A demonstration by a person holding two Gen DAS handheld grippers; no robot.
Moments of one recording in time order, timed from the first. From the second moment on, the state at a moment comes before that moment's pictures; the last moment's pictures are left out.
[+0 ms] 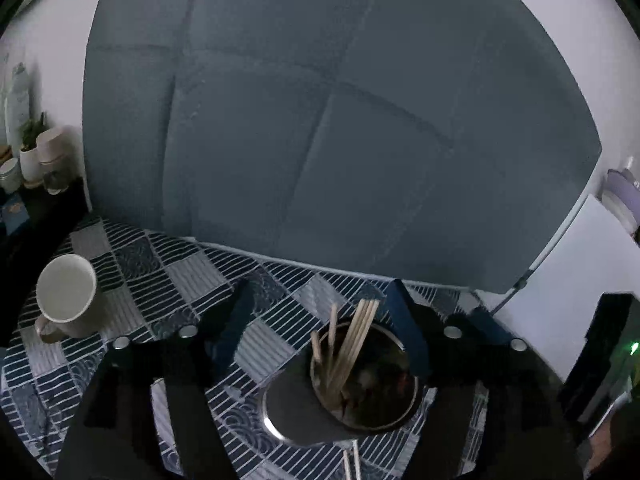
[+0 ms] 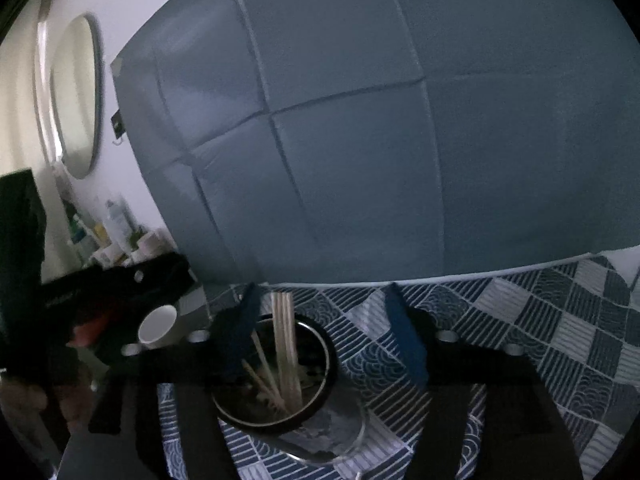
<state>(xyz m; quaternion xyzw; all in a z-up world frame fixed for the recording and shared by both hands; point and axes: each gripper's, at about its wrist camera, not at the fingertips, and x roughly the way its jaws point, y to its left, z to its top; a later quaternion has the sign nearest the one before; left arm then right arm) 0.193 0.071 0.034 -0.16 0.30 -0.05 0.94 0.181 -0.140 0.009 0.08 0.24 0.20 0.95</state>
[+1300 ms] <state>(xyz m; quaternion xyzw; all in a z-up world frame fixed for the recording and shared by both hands) 0.098 0.059 -0.132 -0.07 0.52 -0.03 0.85 0.117 -0.174 -0.113 0.04 0.42 0.16 0.89</state>
